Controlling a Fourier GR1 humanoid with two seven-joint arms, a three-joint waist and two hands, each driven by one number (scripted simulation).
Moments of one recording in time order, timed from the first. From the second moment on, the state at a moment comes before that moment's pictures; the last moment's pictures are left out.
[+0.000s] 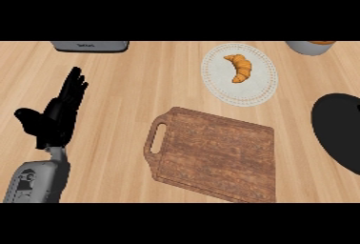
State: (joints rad) left arm -0.24 0.18 0.09 -1.47 0.00 0.06 0.08; right arm -0.39 -0.54 -0.56 -0.89 0.83 -0.37 -0.04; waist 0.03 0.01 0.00
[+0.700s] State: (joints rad) left arm -0.26 0.16 0.08 -1.45 0.00 0.05 0.07; right arm -0.55 -0.63 -0.69 -0.35 0.65 -0.20 -0.32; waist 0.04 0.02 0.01
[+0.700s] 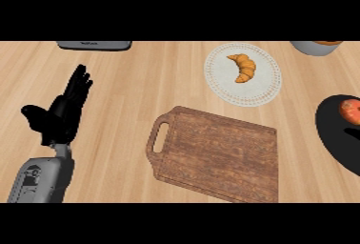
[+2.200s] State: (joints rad) left arm -0.18 0.18 0.12 -1.51 -0.01 0.07 0.09; right arm 0.03 -0.56 -0.97 -0.77 0.12 0.42 -0.70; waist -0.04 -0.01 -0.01
